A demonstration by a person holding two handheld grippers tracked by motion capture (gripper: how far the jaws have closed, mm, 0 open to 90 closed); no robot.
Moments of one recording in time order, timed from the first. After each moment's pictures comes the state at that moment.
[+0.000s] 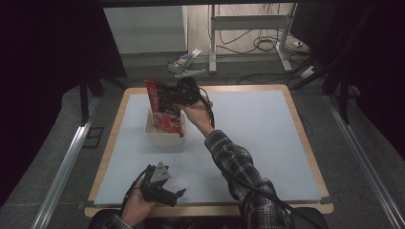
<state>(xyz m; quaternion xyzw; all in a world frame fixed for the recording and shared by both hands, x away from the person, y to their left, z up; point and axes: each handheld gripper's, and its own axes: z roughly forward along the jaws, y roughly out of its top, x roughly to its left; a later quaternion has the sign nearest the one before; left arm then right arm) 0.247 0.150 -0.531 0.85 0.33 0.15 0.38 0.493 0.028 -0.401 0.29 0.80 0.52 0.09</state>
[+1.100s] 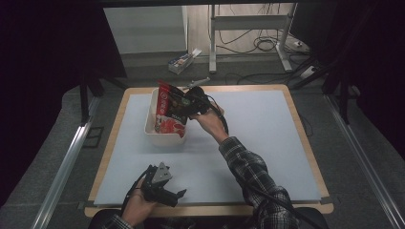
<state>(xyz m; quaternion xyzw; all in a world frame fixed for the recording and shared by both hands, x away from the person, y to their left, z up) 0.247 0.147 -0.533 0.85 0.33 0.15 0.38 0.498 0.000 -0.434 0.28 0.85 0.43 0.10</state>
